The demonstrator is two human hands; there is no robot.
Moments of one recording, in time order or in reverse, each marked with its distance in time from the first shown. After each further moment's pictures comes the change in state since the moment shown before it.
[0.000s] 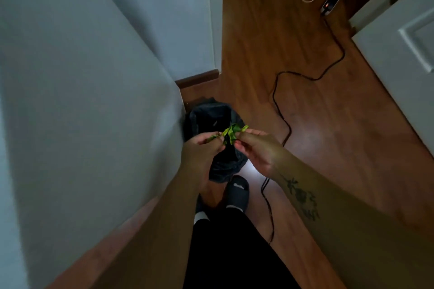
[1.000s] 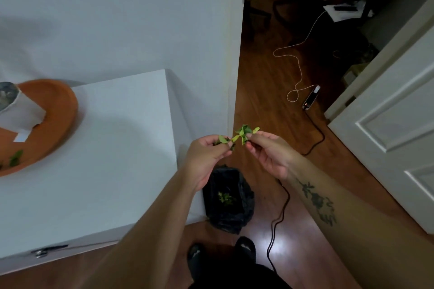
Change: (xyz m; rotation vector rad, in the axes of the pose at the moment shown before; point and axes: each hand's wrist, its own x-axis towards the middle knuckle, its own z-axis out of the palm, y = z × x) left_hand -0.187 0.206 -0.019 0.010 -0.288 0.378; right_hand -0.220 -0.142 0.110 0.030 -0.252 -0.270
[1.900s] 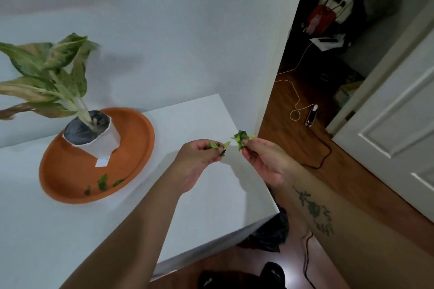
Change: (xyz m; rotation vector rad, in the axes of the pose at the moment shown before) left_hand -0.008 0.092 -0.213 0.038 -0.217 0.053; right_hand -0.006 0.096 0.194 0.057 0.020 -0.175
